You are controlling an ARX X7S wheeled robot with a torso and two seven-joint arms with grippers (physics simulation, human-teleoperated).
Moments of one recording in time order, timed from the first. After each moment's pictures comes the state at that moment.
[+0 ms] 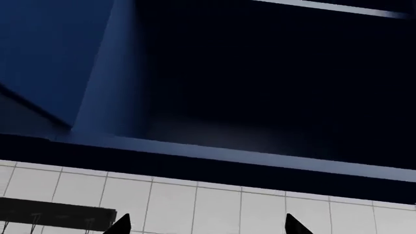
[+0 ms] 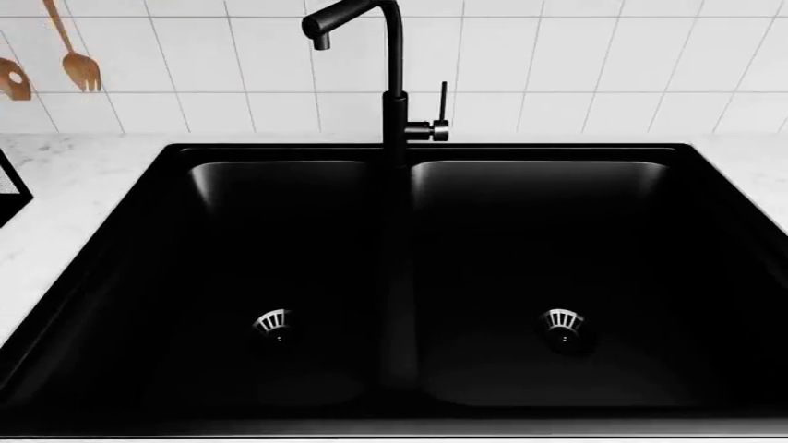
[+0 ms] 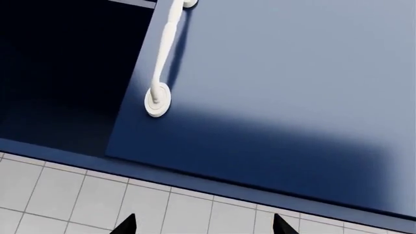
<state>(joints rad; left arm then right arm) -1.42 -1.47 0.98 0.62 -1.45 0.24 -0.72 1.59 1.12 -0.35 -0.71 1.64 0.78 0.88</state>
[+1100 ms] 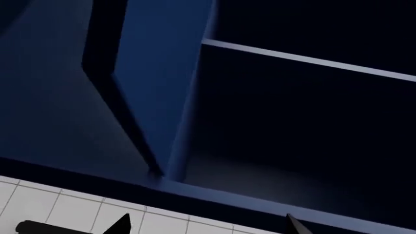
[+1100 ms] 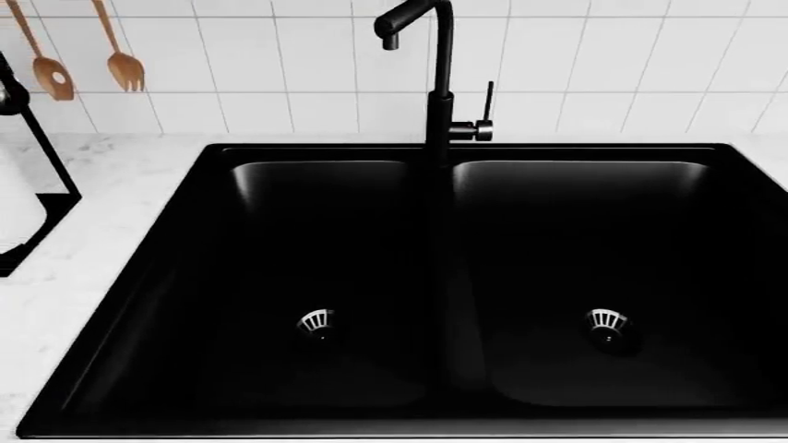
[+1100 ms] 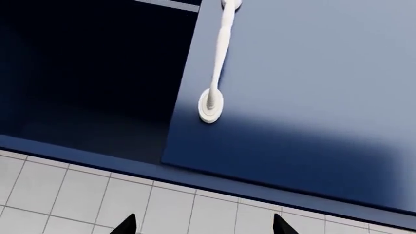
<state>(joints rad) -1.39 -1.56 0.94 0.63 -1.47 0.40 -0.72 1.56 1.12 -0.34 -0.71 1.62 0.77 0.87</state>
